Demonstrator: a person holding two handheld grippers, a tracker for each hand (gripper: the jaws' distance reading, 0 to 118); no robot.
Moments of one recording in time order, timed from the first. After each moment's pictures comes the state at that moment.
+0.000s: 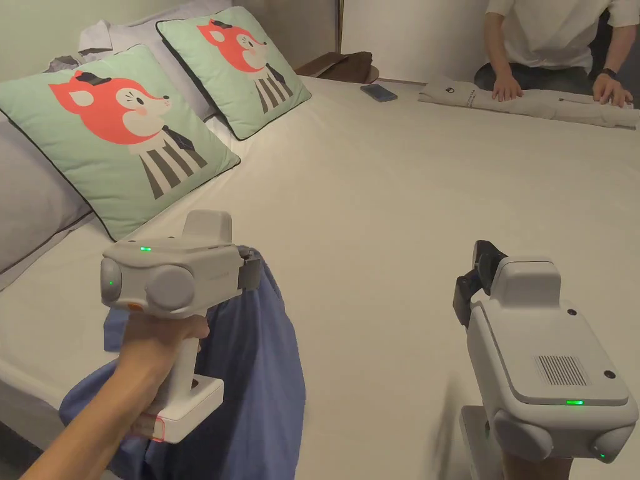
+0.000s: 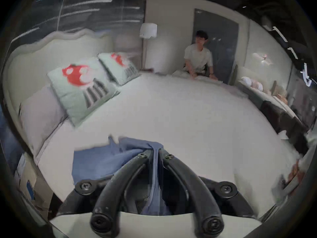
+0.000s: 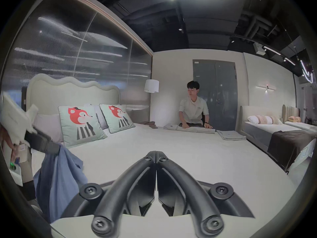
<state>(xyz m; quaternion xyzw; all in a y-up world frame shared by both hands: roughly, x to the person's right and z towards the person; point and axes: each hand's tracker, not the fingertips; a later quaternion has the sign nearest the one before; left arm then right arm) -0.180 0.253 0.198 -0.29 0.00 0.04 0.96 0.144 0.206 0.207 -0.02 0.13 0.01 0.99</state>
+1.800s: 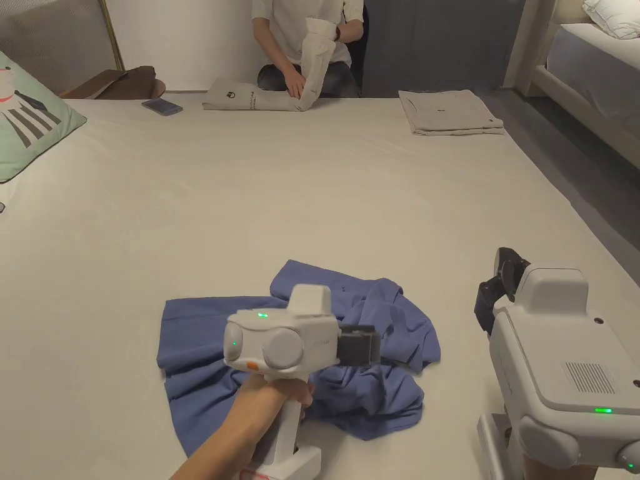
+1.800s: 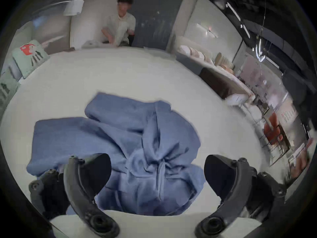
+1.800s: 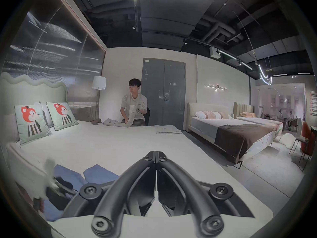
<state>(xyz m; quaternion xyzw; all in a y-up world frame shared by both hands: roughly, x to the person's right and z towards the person) 0.124 0.155 0.140 -0.39 -0.28 0.07 0.88 0.350 0.208 0.273 -0.03 -0.10 0.02 0.99</state>
